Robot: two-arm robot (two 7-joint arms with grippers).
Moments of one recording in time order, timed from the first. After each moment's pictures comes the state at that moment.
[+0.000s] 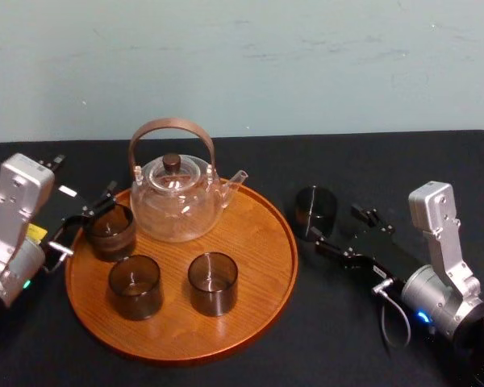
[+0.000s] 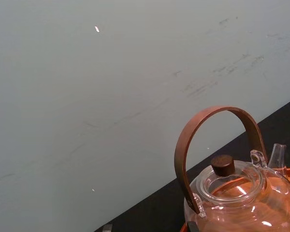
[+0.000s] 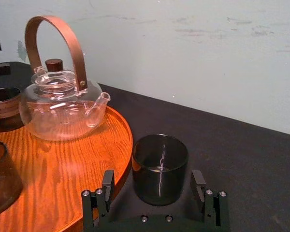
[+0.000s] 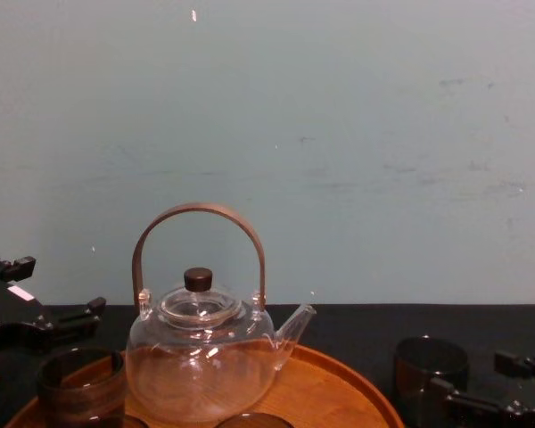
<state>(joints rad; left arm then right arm) -0.20 0.60 0.45 -1.41 -0.25 -0.12 0.03 0.09 0.33 -0.26 -1.38 0.26 -0.06 0.36</state>
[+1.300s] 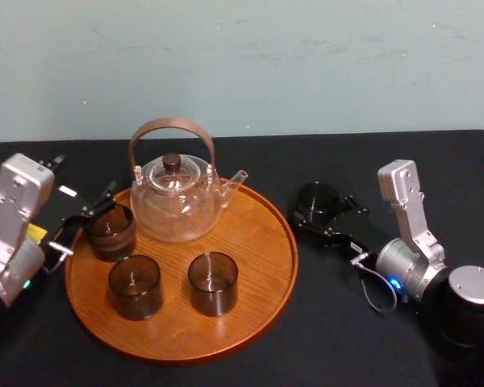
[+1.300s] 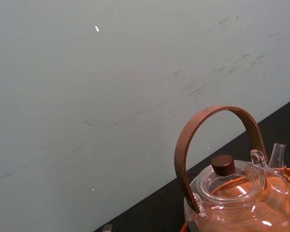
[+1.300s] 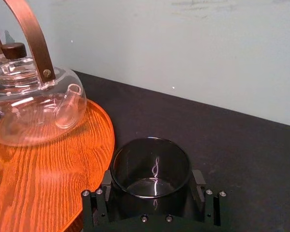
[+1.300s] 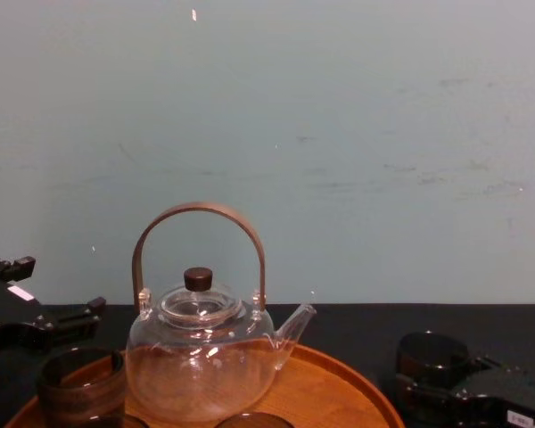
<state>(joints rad) -0.20 0.60 0.45 -1.41 -0.25 -0.12 0.03 0.37 0.24 -0.31 -0.96 0.26 -0.14 0.45</state>
